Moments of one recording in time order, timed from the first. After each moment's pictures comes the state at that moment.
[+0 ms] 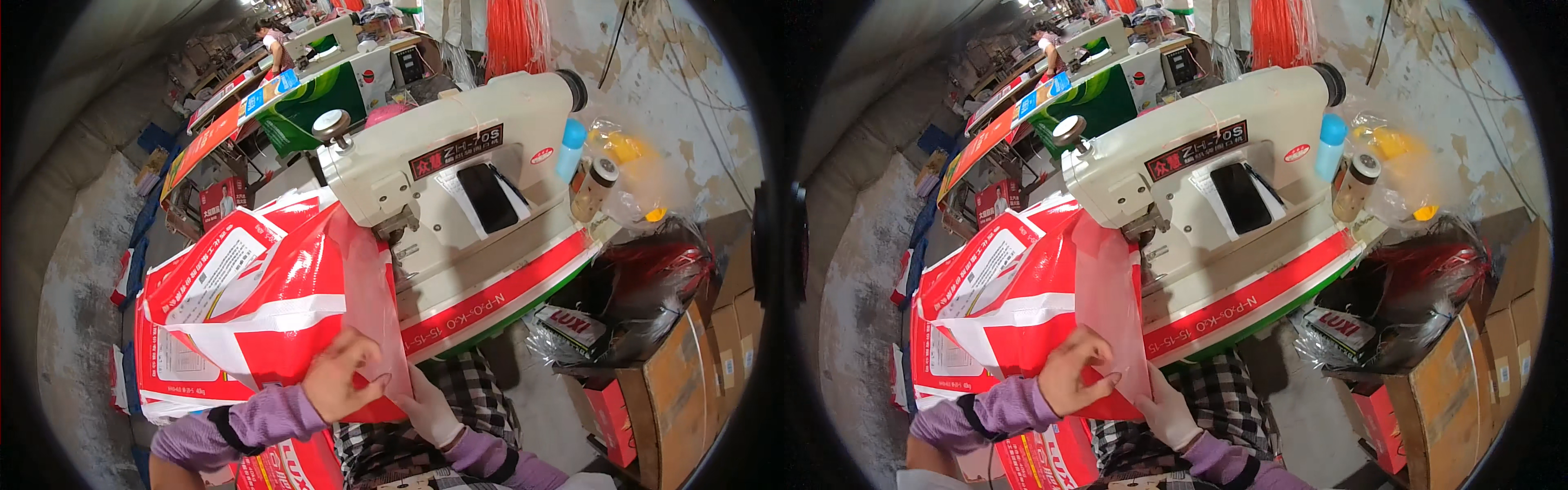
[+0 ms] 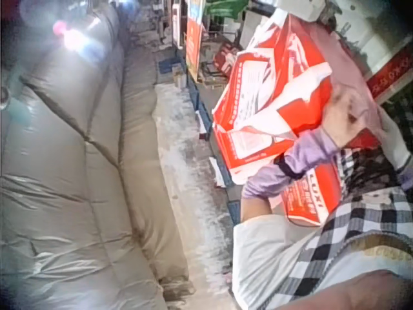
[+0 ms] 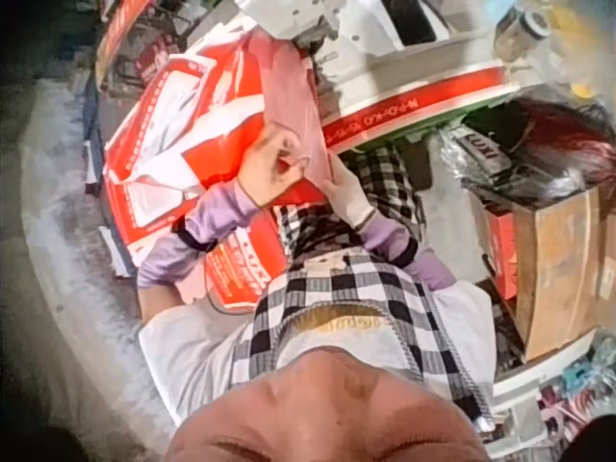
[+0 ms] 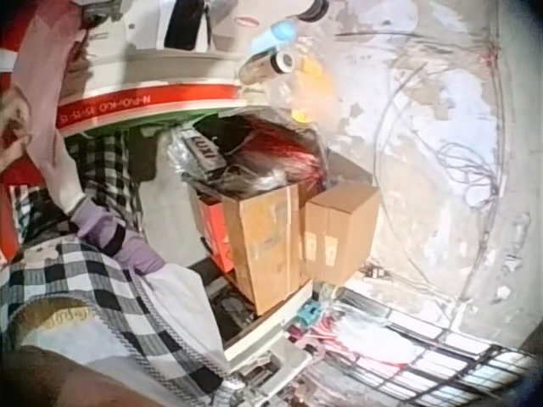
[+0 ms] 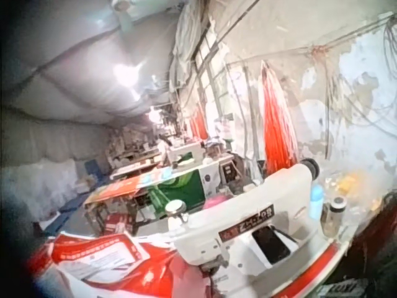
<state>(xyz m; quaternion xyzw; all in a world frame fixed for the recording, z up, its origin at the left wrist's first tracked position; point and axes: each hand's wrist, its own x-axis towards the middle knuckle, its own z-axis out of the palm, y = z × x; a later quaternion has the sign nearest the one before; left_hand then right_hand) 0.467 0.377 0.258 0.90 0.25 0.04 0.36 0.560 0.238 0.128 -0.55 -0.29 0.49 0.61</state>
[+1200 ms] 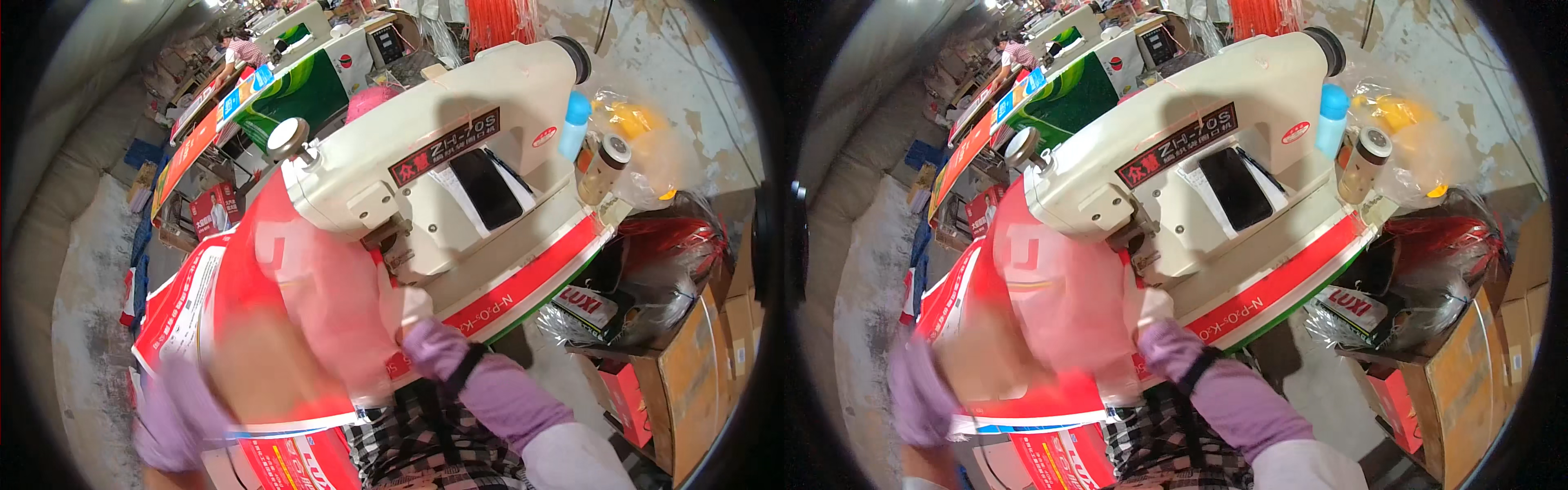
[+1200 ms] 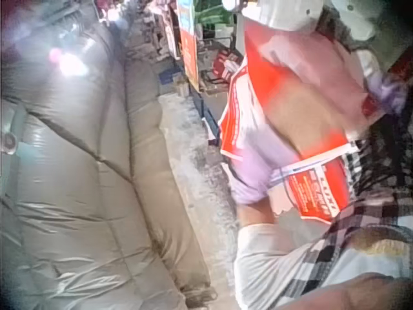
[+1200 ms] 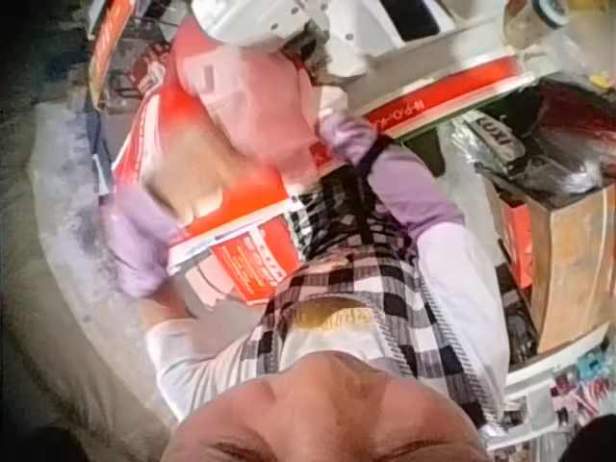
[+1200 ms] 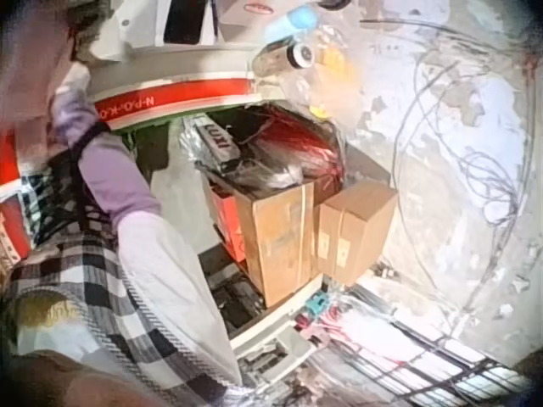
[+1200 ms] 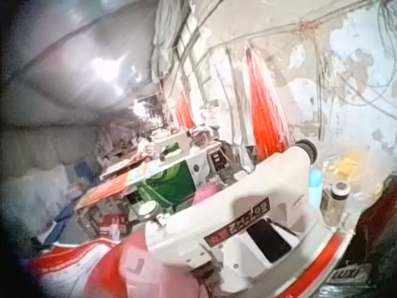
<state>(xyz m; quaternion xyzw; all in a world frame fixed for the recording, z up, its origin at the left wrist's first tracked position) 0.502 0.456 0.289 0.90 0.01 -0.43 0.09 0.654 0.410 0.078 -0.83 -0.50 0.20 0.17</state>
